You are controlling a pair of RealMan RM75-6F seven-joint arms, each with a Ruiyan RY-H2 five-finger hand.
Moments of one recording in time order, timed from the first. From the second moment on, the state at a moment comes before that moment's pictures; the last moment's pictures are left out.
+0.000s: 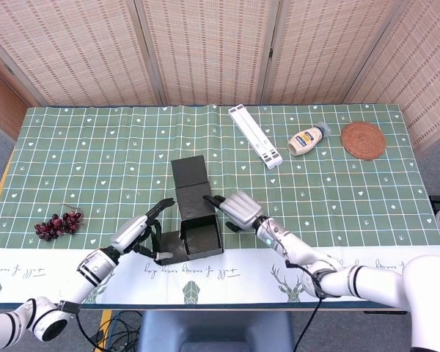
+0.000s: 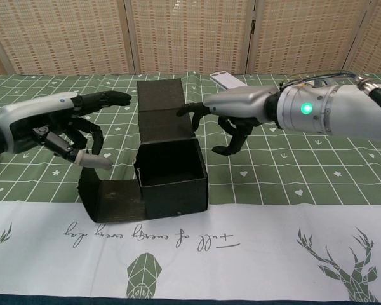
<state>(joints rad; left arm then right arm) -0.69 -1.42 -0.01 -1.46 1.52 1.04 -0.72 0.99 -1.55 0.19 -1.39 -1.16 0.64 -0.29</state>
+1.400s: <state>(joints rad) -0.65 -1.38 -0.02 -1.51 1.54 1.06 -0.74 0.88 -1.69 0.21 -1.33 -1.08 0.61 0.16</state>
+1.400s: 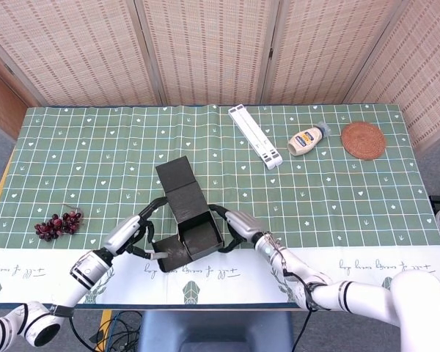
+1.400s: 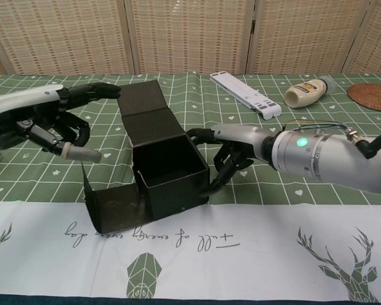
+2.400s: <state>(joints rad) -0.56 -1.43 -0.12 -1.41 1.51 1.27 -0.57 0.69 -1.66 0.35 -1.41 -1.10 0.75 0.63</state>
